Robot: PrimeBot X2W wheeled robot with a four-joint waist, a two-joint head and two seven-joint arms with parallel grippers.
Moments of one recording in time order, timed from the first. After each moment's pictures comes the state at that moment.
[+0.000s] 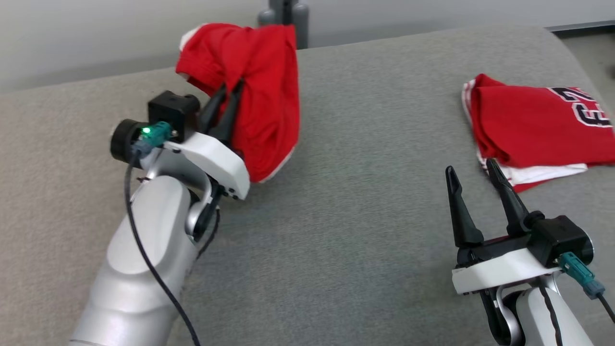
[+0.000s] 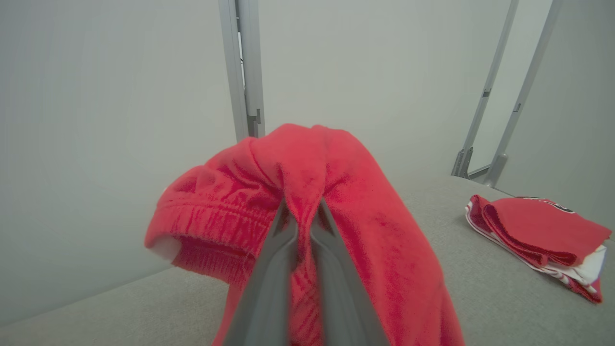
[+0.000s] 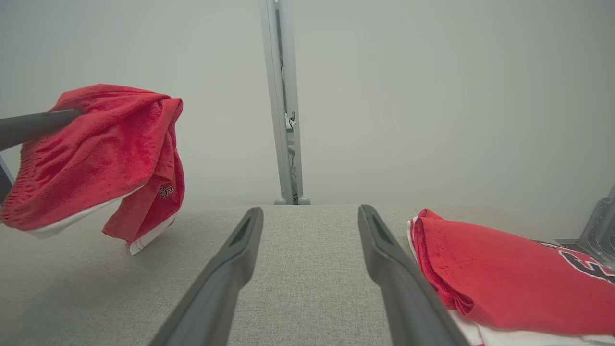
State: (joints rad) left arm -0.71 0.07 -0.32 0.58 -0.30 -0.11 -0.13; right arm -0.22 -0.06 0.17 0.16 0.19 0.13 -0.26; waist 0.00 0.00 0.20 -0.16
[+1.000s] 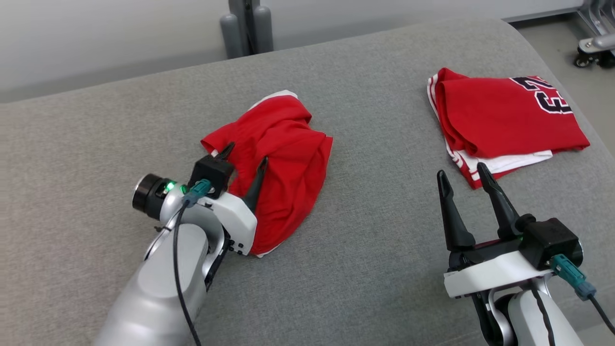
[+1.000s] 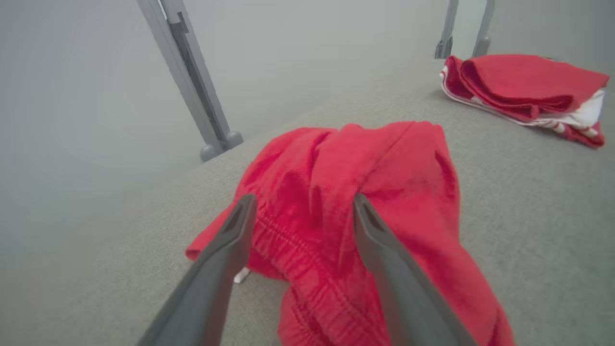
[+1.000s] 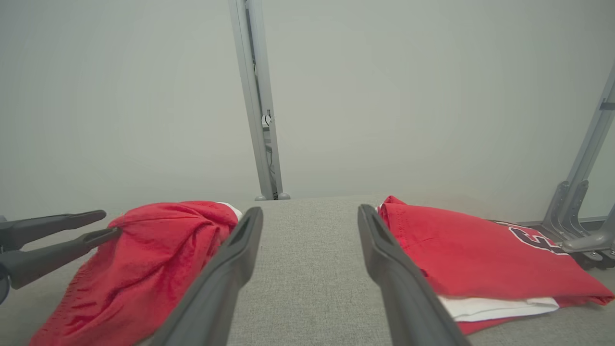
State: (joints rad) left arm -0.70 0.06 -0.51 0.91 -0.21 -0.07 -0.26; right arm -0.22 -0.05 0.18 0.16 0.20 0.13 -0.26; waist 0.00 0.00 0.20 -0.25
